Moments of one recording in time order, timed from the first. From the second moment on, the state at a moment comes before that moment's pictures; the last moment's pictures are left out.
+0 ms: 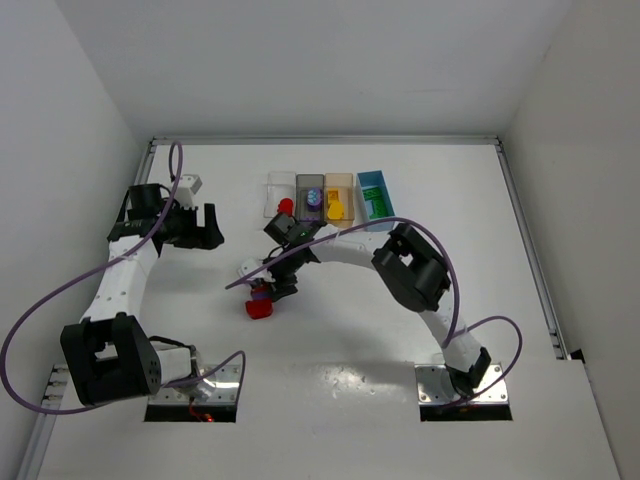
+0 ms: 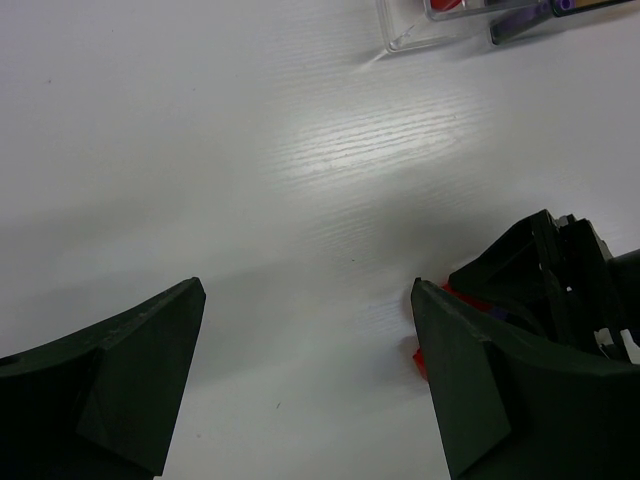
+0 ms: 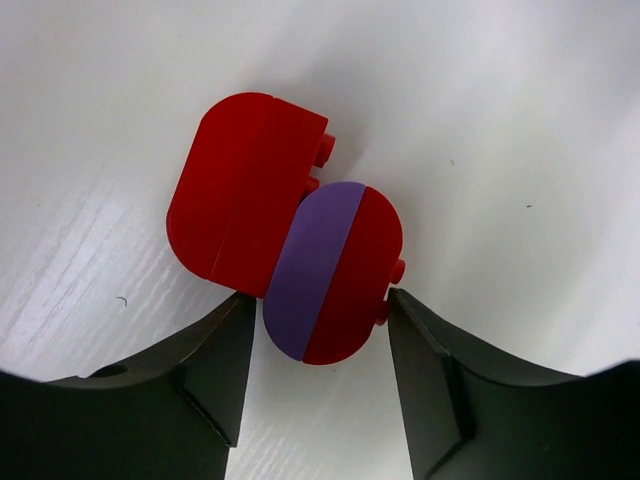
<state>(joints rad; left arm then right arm) 0.20 1.23 0.93 -0.56 0.45 0.17 0.91 2.24 1.58 -0.44 -0.70 -1.12</state>
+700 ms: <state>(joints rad) 0.20 1.27 0.91 -0.57 0.71 0.21 0.84 2.13 1.45 -0.44 -0.66 -1.03</state>
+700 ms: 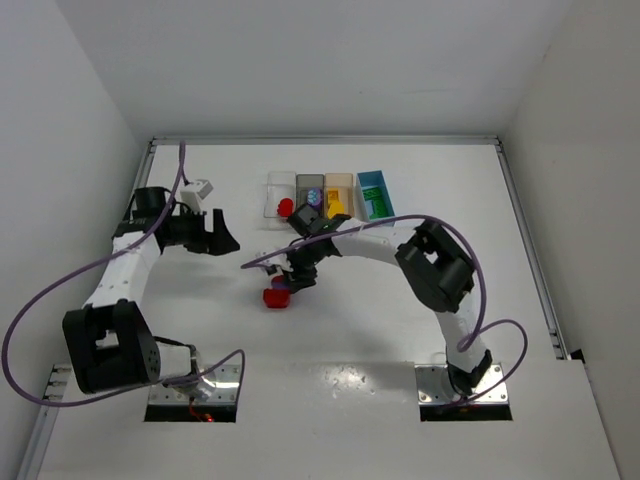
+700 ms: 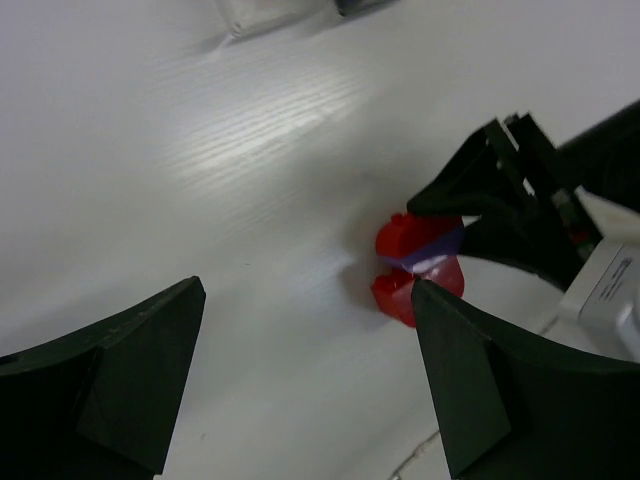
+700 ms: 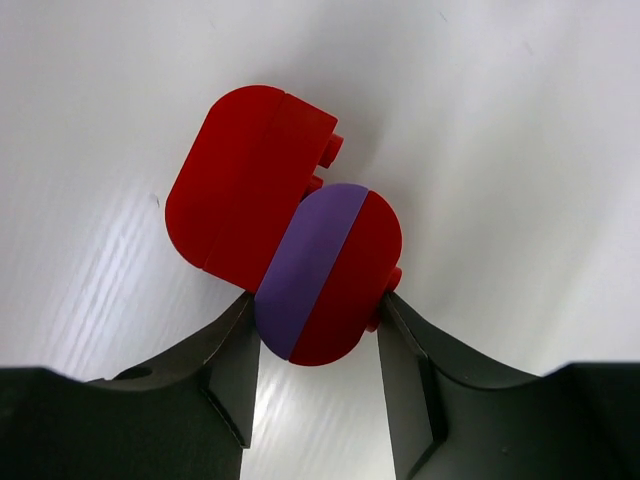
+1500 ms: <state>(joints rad) -0.01 1.73 1.11 -0.88 1.11 0.43 0.77 1.89 1.32 -0.22 -0.50 -0.80</state>
